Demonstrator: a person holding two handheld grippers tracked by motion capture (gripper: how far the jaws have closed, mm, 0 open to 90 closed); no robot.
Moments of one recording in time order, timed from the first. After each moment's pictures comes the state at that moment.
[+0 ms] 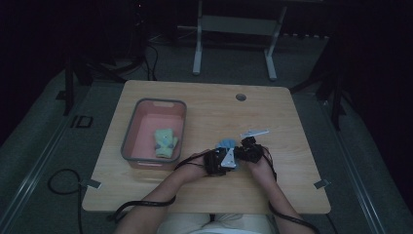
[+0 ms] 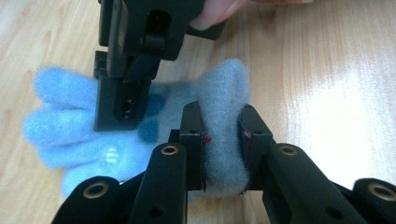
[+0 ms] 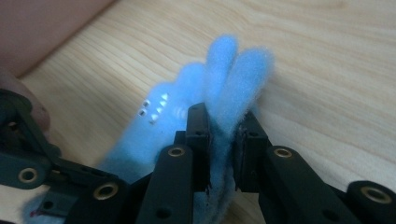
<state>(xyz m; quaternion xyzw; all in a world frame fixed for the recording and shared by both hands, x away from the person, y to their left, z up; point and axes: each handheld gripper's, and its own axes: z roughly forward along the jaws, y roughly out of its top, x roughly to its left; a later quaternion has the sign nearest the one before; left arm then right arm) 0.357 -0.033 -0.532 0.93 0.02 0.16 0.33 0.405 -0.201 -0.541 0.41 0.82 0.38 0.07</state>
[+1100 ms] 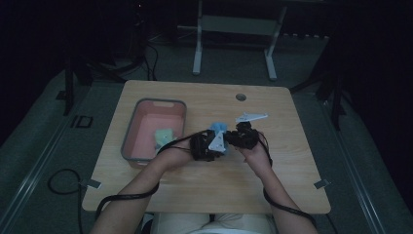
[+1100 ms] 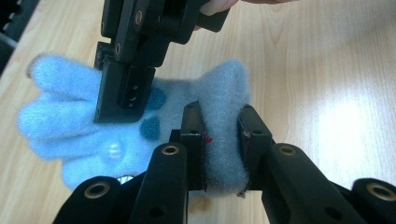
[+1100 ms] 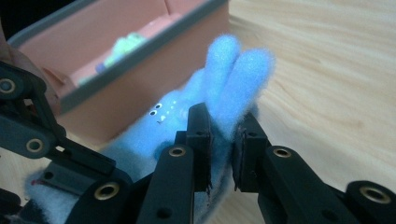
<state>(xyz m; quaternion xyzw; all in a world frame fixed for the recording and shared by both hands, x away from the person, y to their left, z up) 0.359 0.013 -0.449 0.93 0.03 0.18 0.31 0.408 -0.168 -0.467 0.36 0.82 0.45 0.07</state>
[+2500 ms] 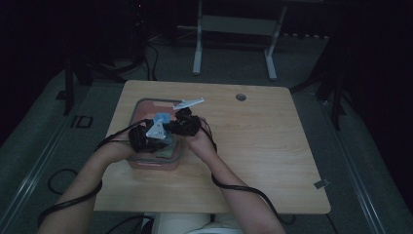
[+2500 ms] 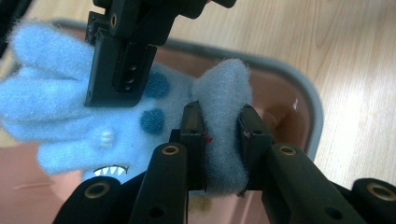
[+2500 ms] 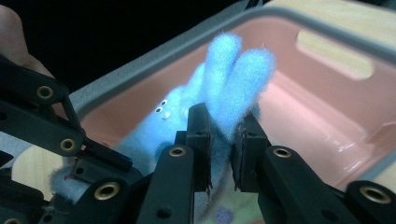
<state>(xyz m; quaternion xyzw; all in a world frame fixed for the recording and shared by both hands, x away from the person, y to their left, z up) 0.364 0.172 -0.444 0.94 0.13 0.17 0.25 0.432 0.009 -0.458 0.29 0.84 0.46 0.03</state>
